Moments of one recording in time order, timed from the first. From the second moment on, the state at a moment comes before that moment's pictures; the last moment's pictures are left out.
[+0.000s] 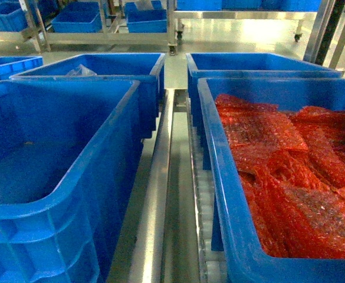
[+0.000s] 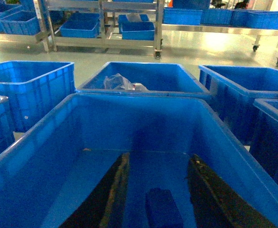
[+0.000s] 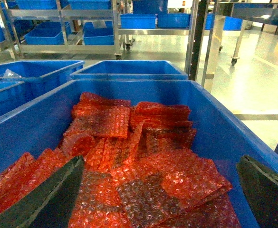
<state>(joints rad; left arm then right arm) -0.11 0.92 0.21 0.71 -0.11 -0.02 0.00 0.01 0.01 -0.01 0.00 0.00</state>
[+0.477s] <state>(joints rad) 0.00 0.68 0.08 0.59 0.00 -0.02 0.00 0.01 0.01 0.00 0.00 0.00</state>
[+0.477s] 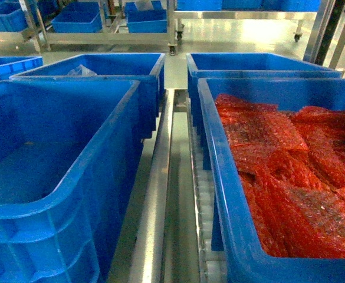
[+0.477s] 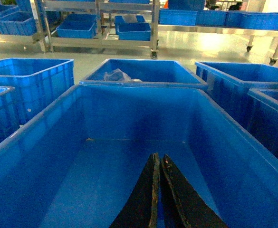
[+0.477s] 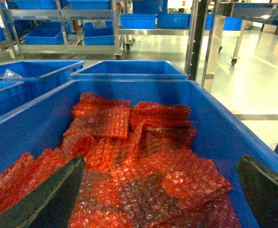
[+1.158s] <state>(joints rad) 0.00 0.38 0.01 0.38 0.00 -0.02 0.00 0.01 0.01 0.00 0.00 0.00</state>
